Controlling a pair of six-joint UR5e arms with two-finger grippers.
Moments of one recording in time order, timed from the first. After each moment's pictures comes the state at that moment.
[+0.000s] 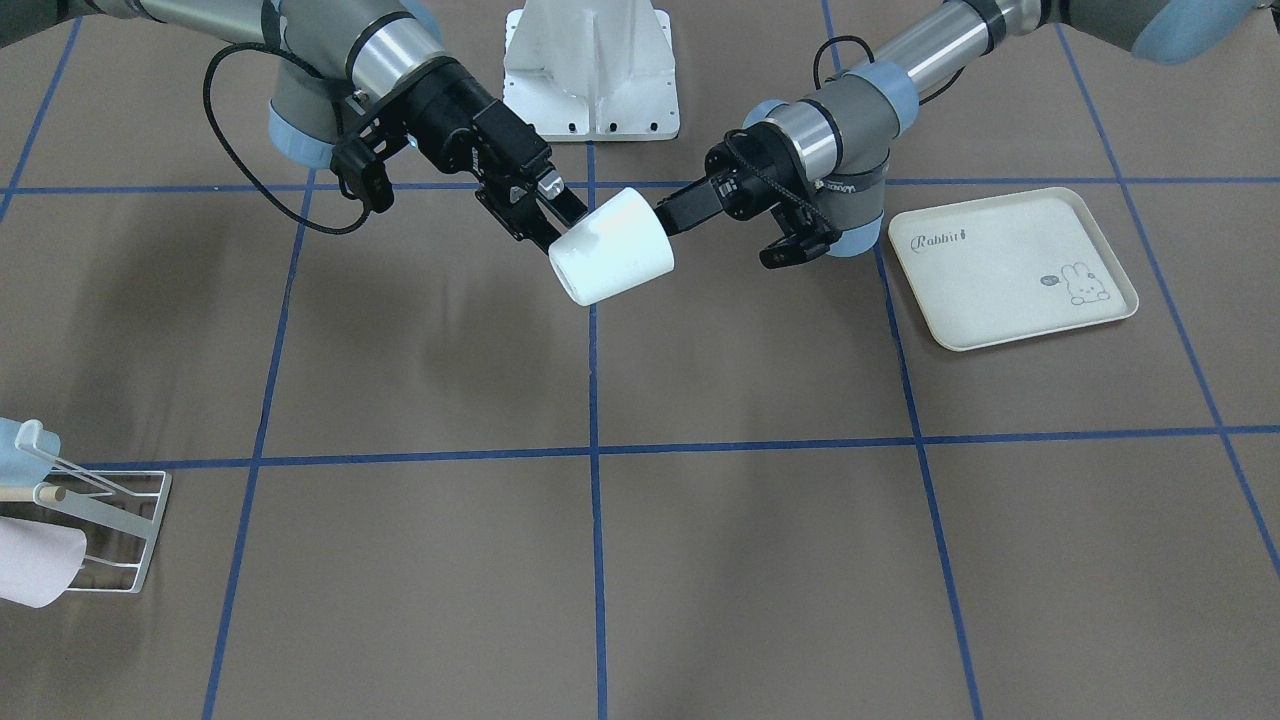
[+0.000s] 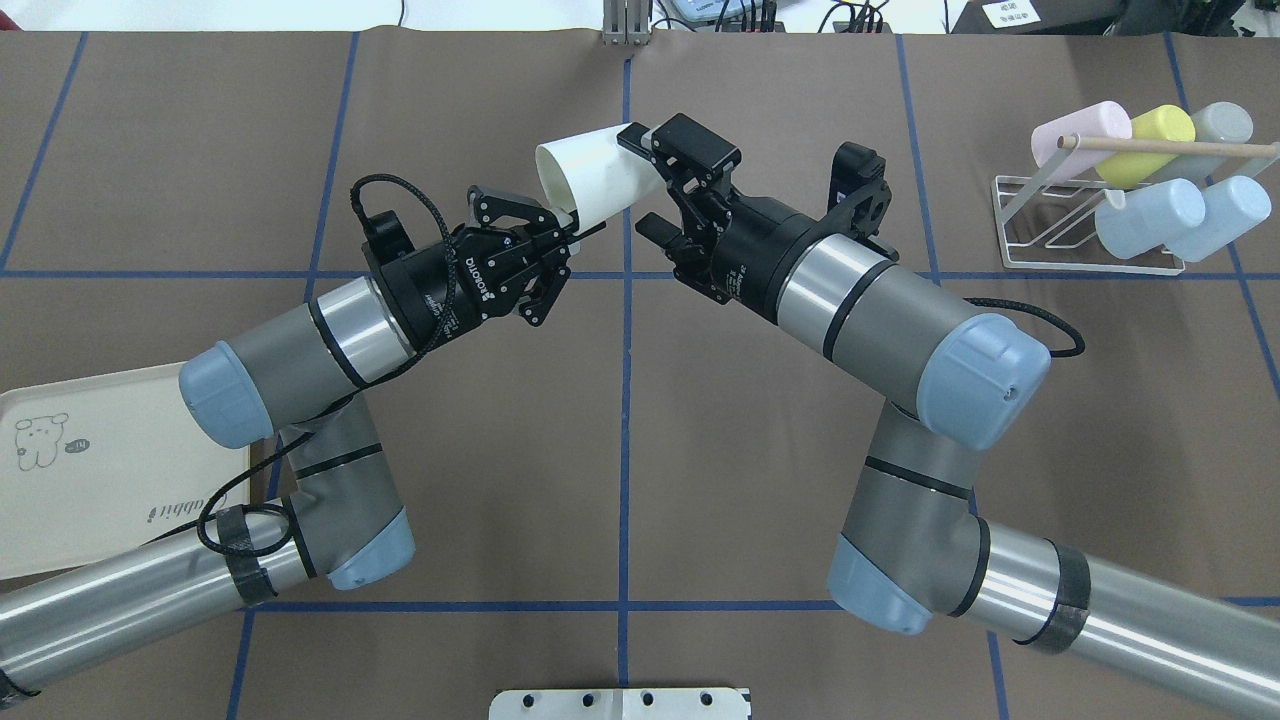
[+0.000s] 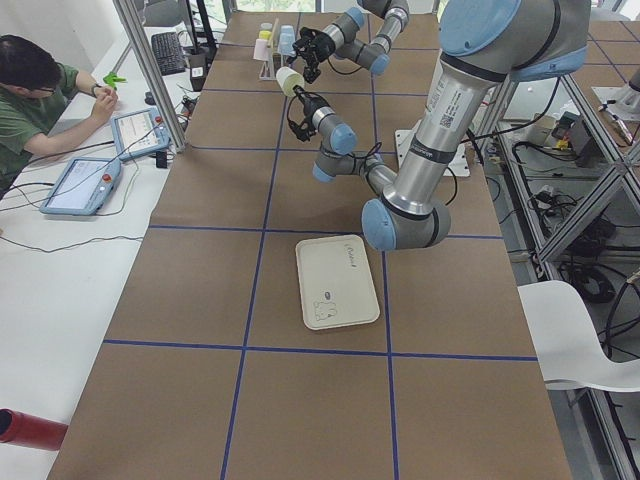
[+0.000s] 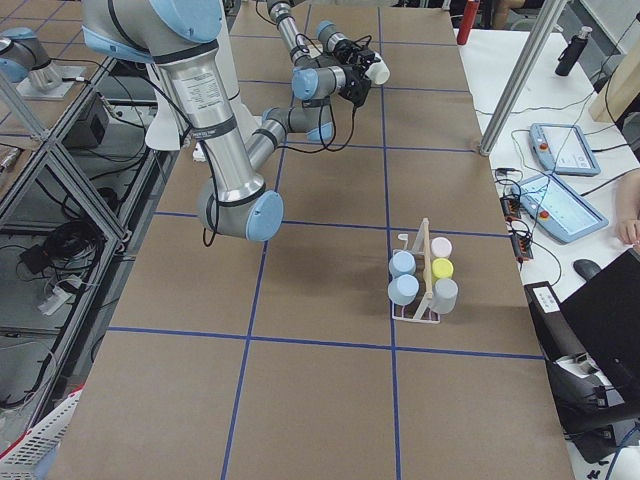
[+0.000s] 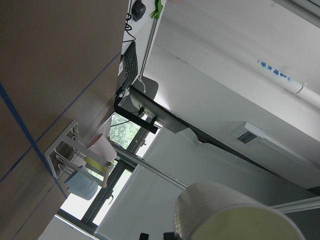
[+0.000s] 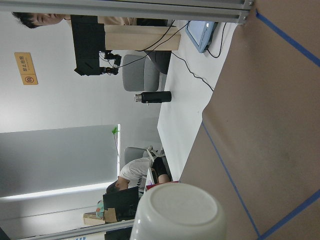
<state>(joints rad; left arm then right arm) -0.50 -2.15 -1.40 -3.39 -1.40 -2.45 0.49 -1.06 1.74 -0.39 1.28 2.09</state>
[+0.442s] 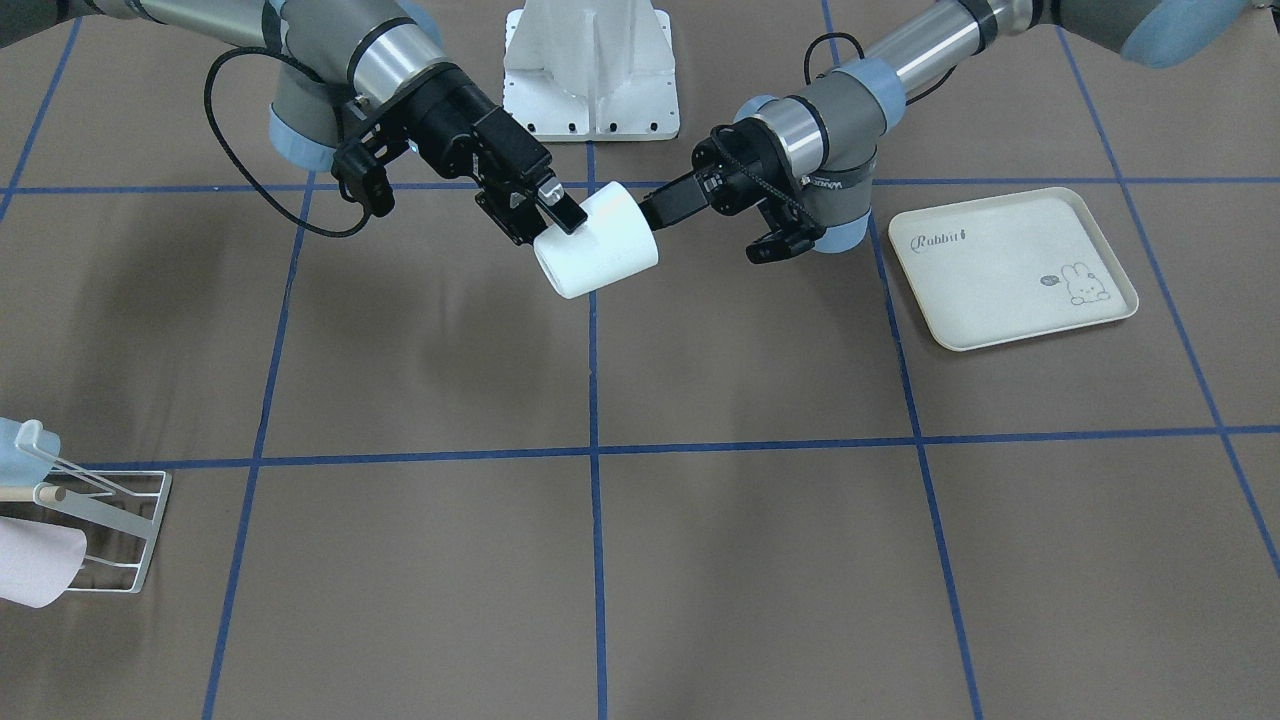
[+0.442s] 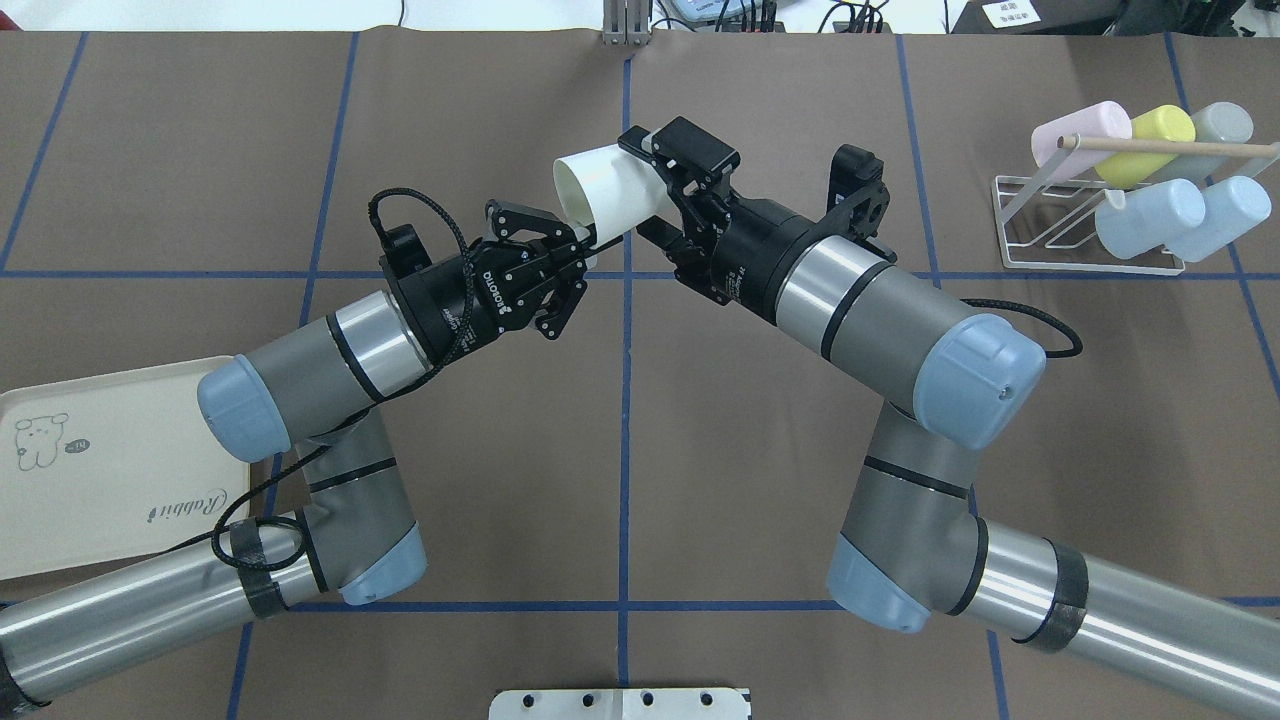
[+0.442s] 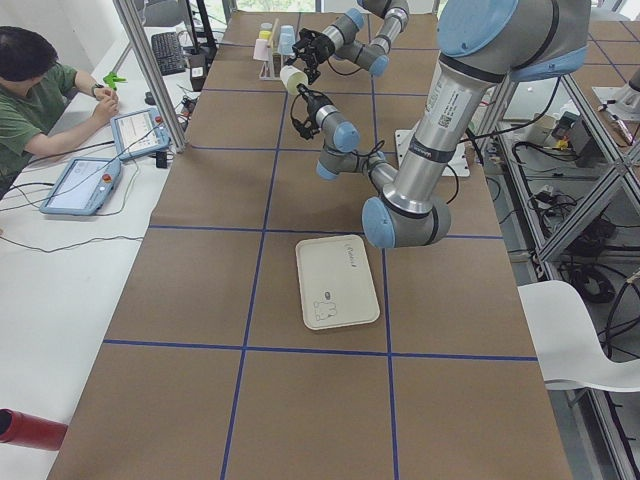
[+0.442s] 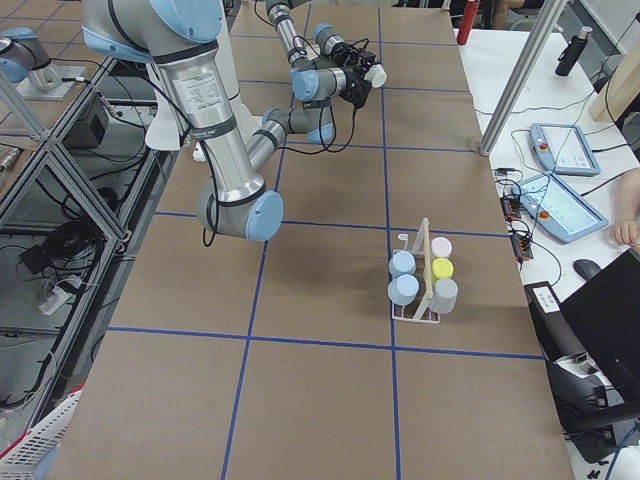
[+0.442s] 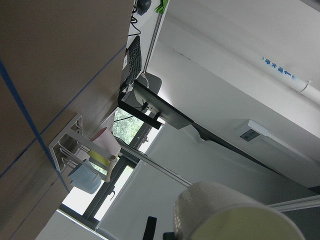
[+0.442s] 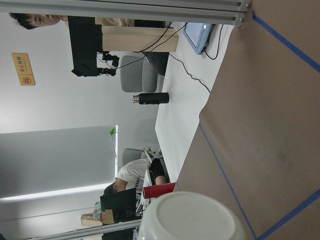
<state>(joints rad) -0.47 -2.16 -1.39 -3.39 -1.38 -2.44 0.49 -1.06 1.73 -0.39 1.28 2.09</state>
